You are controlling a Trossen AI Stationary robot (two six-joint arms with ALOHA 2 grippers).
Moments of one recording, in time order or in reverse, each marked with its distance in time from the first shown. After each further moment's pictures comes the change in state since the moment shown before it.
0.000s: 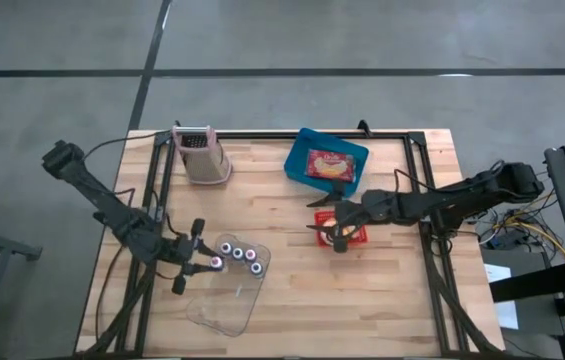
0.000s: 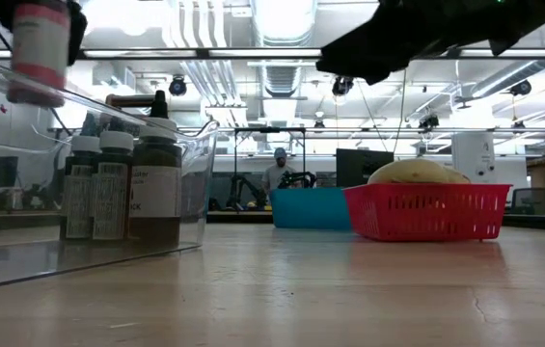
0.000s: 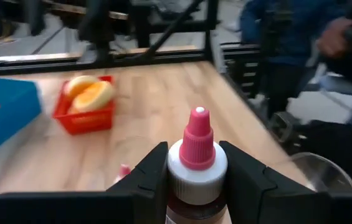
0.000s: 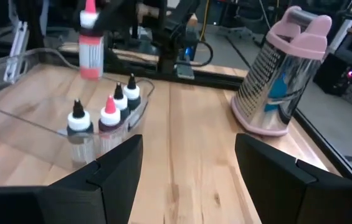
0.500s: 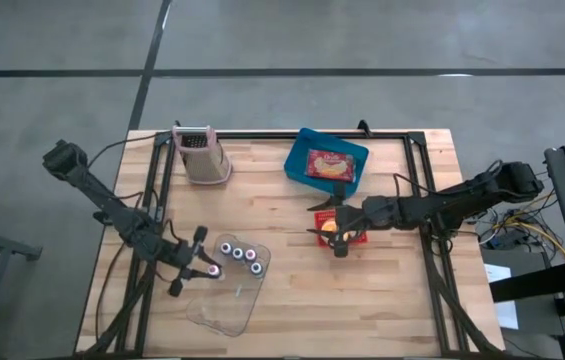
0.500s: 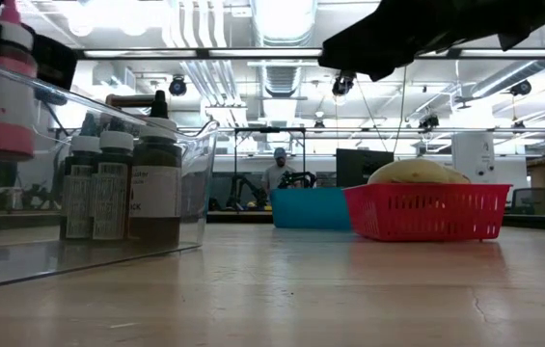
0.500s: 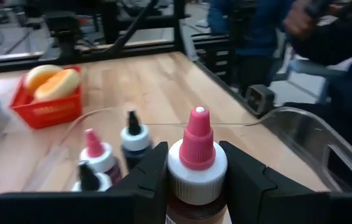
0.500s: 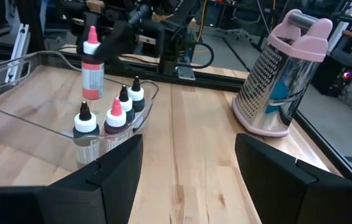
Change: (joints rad) left arm -0.013 0.008 -0.220 0.275 0.121 0.068; right arm 0.059 0.006 -0.003 0.018 0.072 0.014
